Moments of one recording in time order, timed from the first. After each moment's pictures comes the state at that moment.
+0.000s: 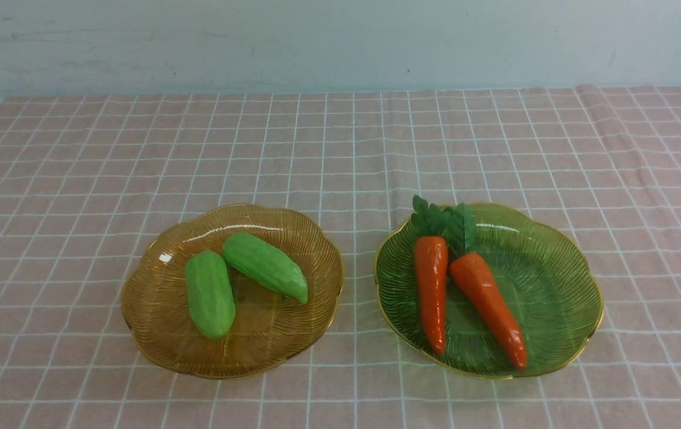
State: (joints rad) right arm 0.38 0.27 -0.63 0.10 0.25 -0.02; left arm -0.58 0.39 -0.67 0.34 1.04 -0.54
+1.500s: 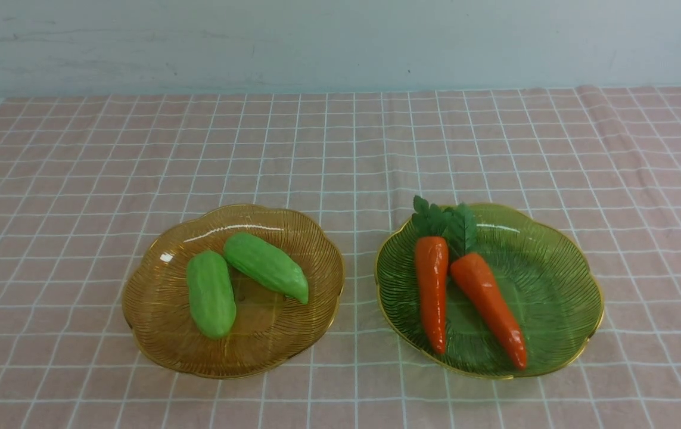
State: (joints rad) right arm 0.38 -0.01 -0.36 0.08 0.10 -0.01; left arm -0.58 0.18 -0.63 0.34 0.94 -0.47
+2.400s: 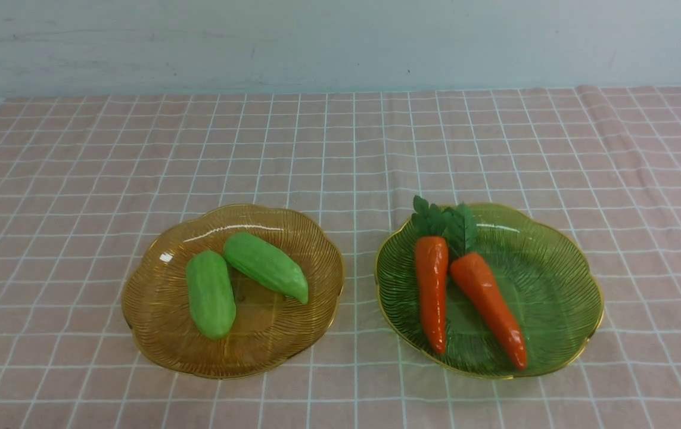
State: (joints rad) right arm 0.38 -0.01 -0.36 0.08 0.10 -0.02; left arm -0.08 -0.01 0.03 -0.04 0.38 0.09
